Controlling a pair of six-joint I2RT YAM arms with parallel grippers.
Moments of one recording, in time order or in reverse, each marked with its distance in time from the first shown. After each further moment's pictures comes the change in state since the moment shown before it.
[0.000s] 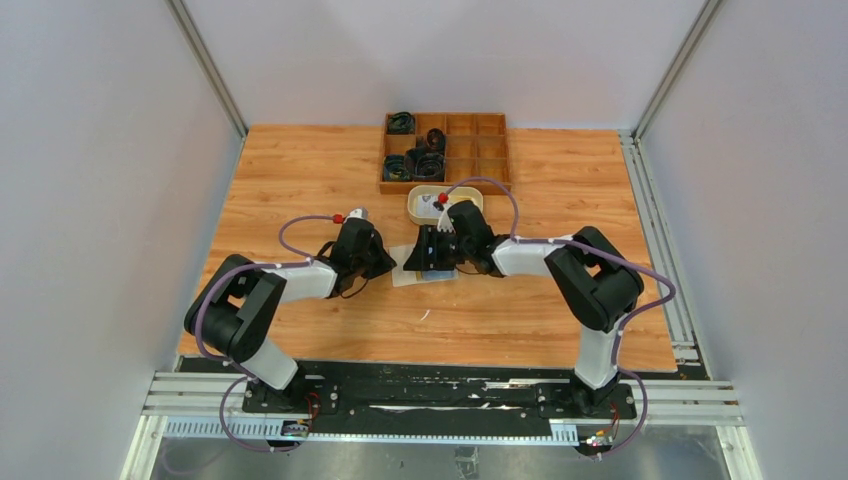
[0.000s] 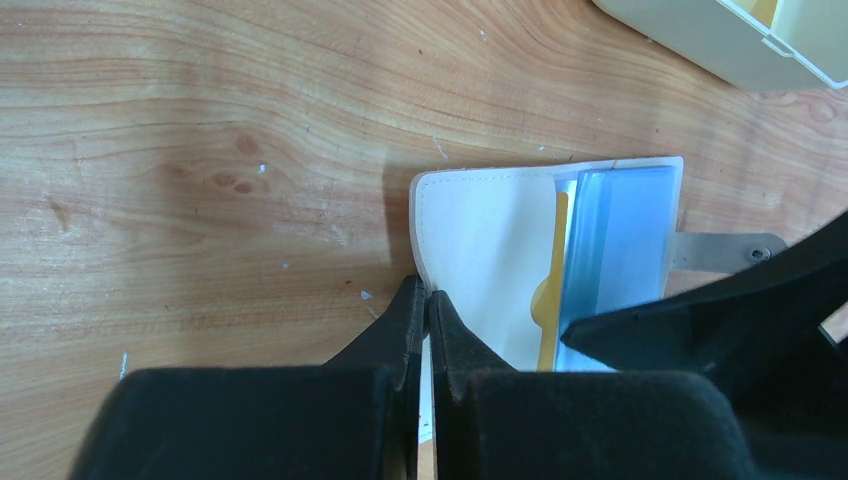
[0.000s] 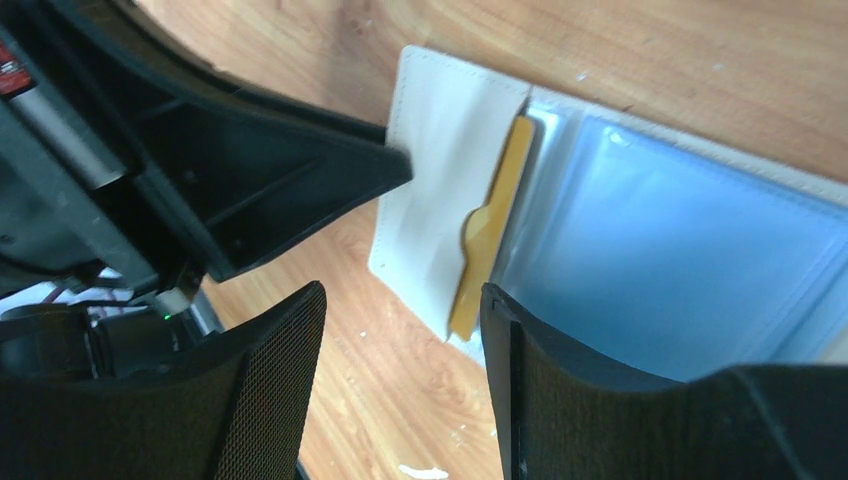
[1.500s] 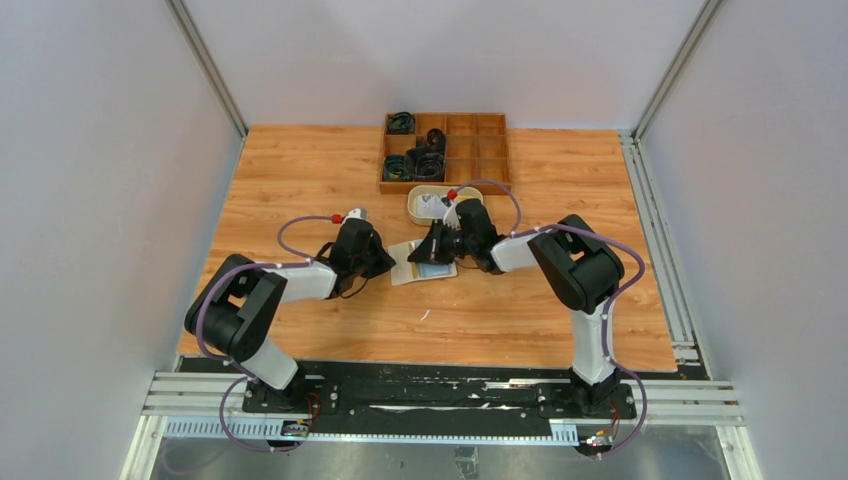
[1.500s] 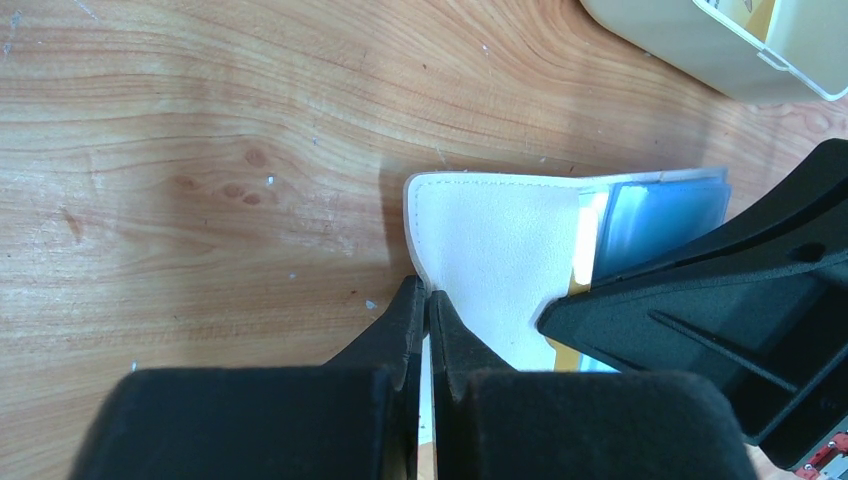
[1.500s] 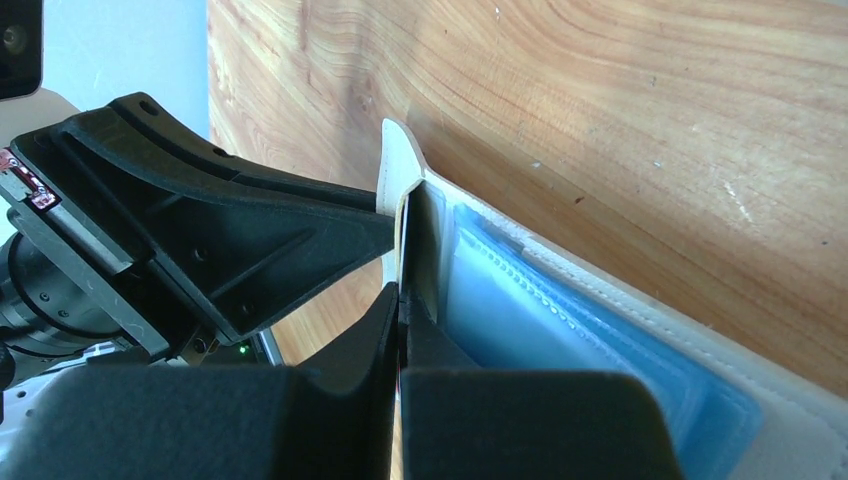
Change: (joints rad) left arm 0.000 0.006 -0.011 0.030 -0.009 0.002; right arm -0.068 0.169 0.024 0.253 -0.130 0.193
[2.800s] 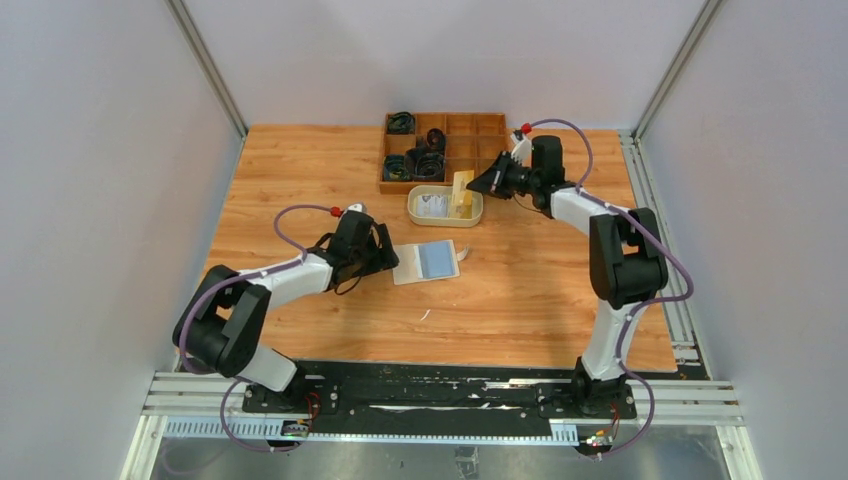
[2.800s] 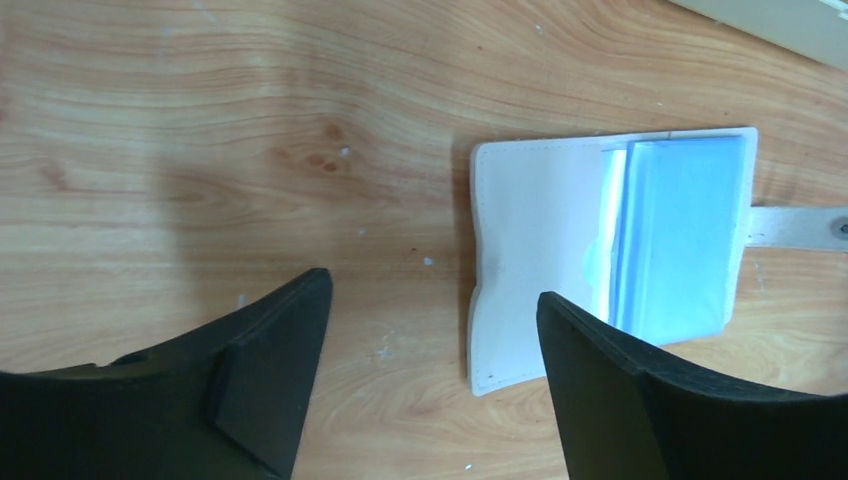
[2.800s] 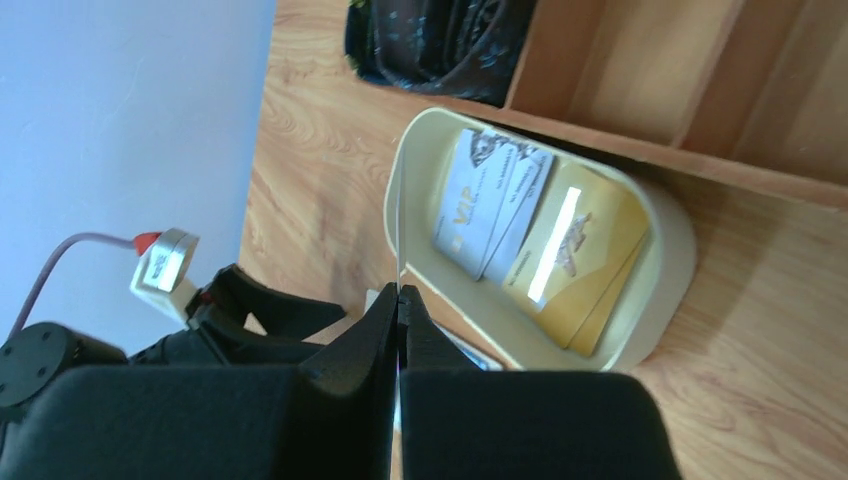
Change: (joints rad) left arm -0.002 -0.087 0.080 -0.244 -0.065 0.102; right arm -0.412 -0.115 0.253 -0.293 -0.152 -0.165
